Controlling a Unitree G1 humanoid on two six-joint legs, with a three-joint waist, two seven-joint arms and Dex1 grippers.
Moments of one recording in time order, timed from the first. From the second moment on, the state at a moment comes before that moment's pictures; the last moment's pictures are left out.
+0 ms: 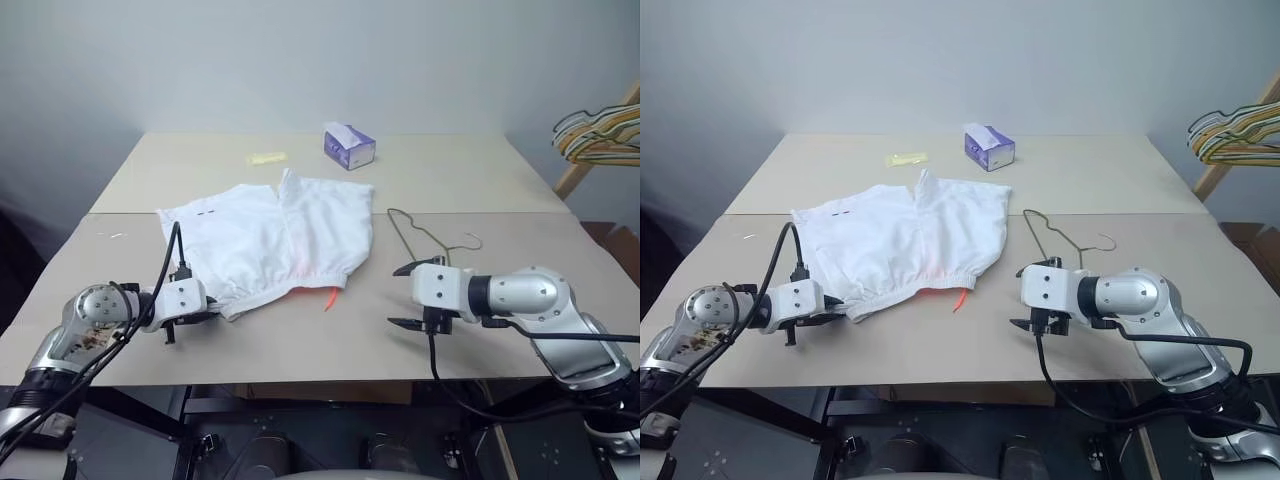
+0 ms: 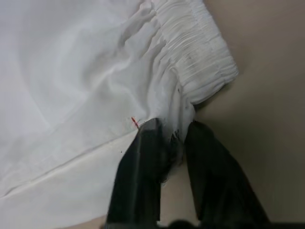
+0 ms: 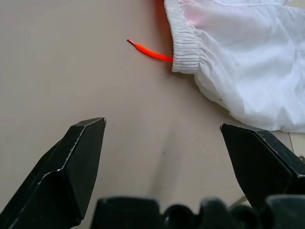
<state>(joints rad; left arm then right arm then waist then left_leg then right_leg) -0.28 0.87 -0.13 0.36 0.06 -0.23 -1.07 -0.30 -0.85 0.21 -0.38 -0.01 0.34 1.04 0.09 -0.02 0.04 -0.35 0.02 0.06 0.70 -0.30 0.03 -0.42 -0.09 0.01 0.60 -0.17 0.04</state>
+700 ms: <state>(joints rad) -0.31 0.68 -0.28 -0.06 0.08 0.18 -1.06 -0.31 -0.79 0.29 -0.51 -0.04 0.45 0.99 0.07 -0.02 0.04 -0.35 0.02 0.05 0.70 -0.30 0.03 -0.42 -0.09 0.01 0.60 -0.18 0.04</state>
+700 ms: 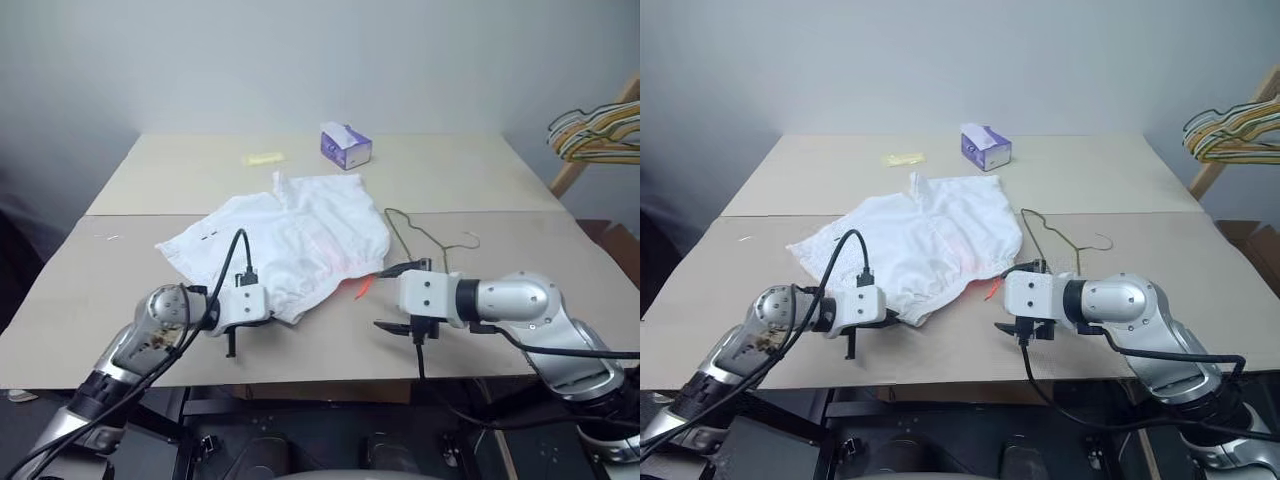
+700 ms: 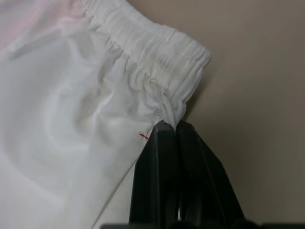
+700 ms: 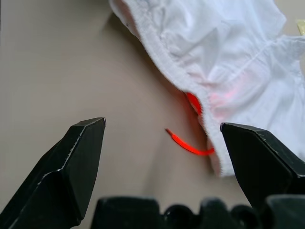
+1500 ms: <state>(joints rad) -0.19 0.96 -0.05 -0.10 0.01 0.18 -1.10 -0.67 -0.37 0.75 -0.29 -0.28 0.77 0.89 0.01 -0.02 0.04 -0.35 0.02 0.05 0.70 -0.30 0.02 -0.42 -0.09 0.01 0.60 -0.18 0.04</state>
